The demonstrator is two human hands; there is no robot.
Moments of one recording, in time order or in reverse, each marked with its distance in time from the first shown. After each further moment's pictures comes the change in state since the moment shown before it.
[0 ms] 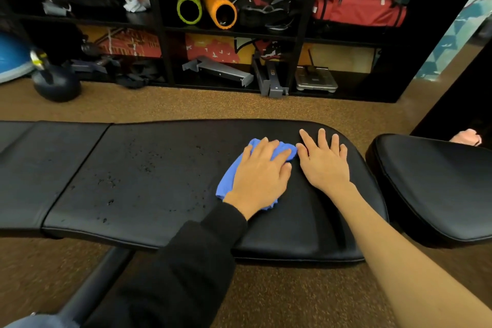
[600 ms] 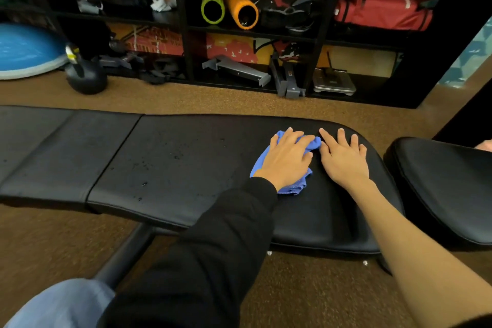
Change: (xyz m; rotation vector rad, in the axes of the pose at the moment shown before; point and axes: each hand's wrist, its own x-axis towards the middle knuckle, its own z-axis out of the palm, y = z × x) left_hand 0.021 0.005 -0.012 -0.236 -0.124 -0.070; right_hand -0.001 0.003 -0.005 0.001 -0.004 -0.003
